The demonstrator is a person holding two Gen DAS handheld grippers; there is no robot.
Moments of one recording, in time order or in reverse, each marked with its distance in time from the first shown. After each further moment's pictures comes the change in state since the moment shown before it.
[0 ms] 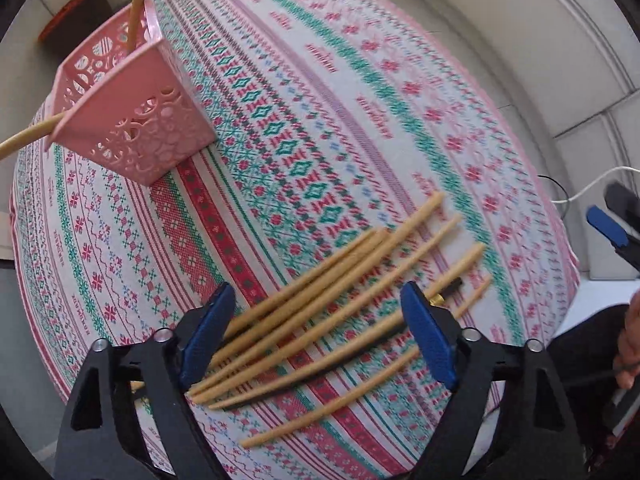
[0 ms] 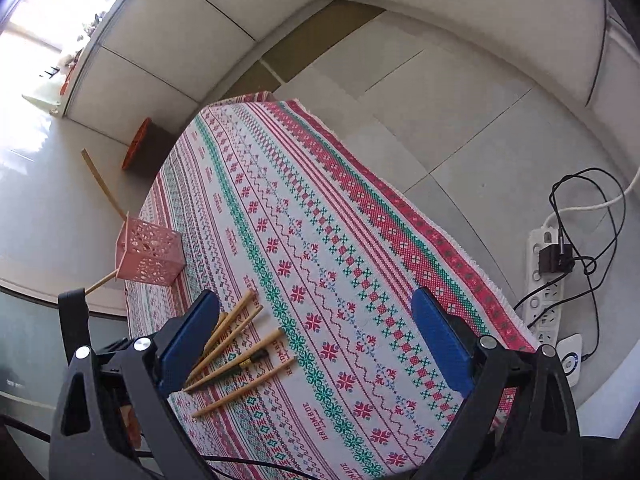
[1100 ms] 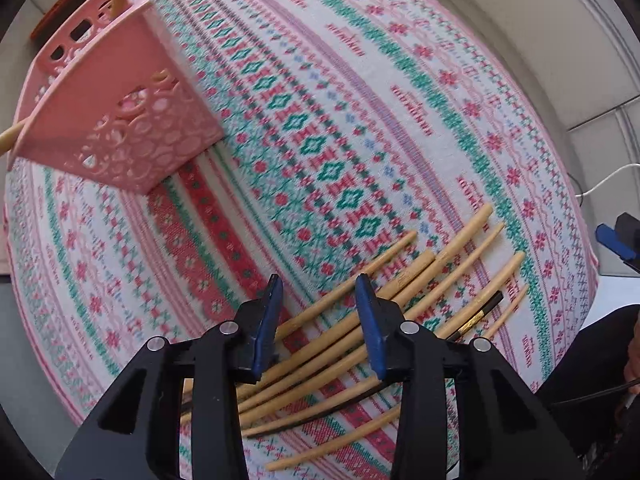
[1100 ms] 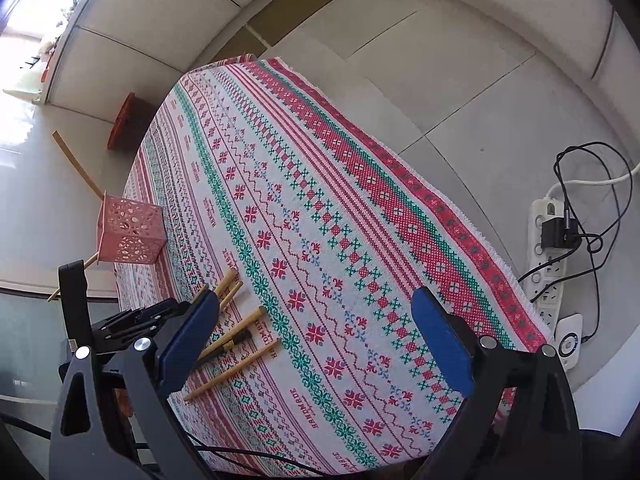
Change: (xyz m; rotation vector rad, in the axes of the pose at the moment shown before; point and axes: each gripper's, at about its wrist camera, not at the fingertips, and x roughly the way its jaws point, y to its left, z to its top) left arm 0.036 0.030 0.022 0.044 0.033 -0.013; right arm 0.025 -0.010 0.001 0.026 0.127 -0.022
